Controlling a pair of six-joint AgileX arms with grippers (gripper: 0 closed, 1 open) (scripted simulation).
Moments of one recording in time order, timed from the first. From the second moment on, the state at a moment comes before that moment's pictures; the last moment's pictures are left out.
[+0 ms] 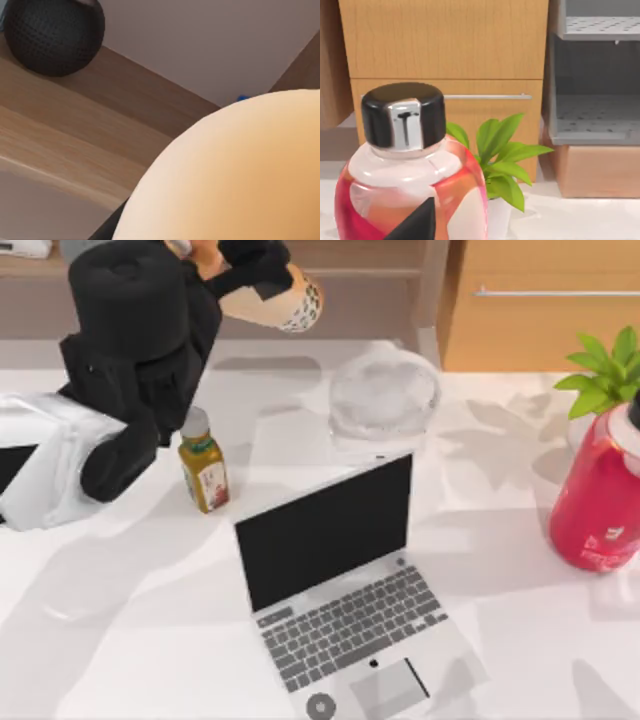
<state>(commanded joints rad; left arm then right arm) -0.53 1.61 0.89 0.63 -0.36 -0.56 0.00 0.00 0.00 0.00 0.00 0.00</state>
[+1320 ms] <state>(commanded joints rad) -1.34 1.97 1.48 -0.51 -0.81 -0.90 0.00 0.00 0.00 0.00 0.00 0.00</state>
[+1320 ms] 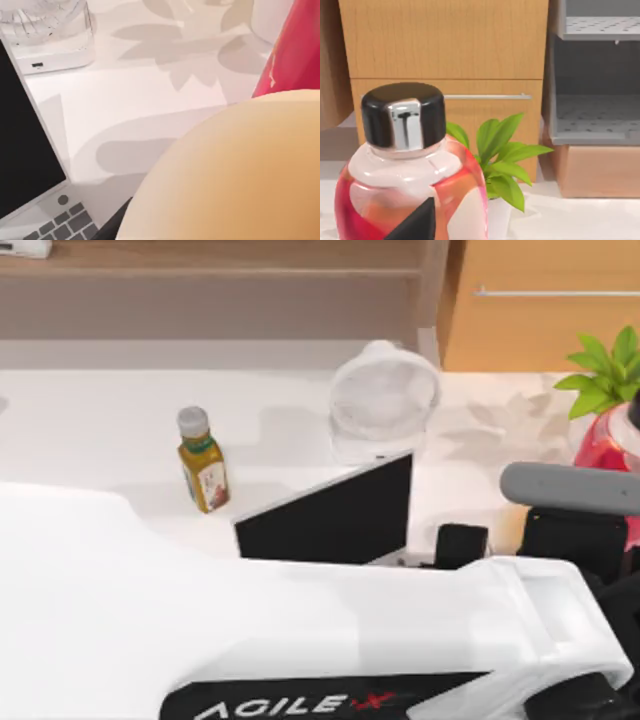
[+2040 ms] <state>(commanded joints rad) -1.35 1.98 1.46 -0.42 -0.81 -0.92 0.00 0.00 0.00 0.00 0.00 0.00</state>
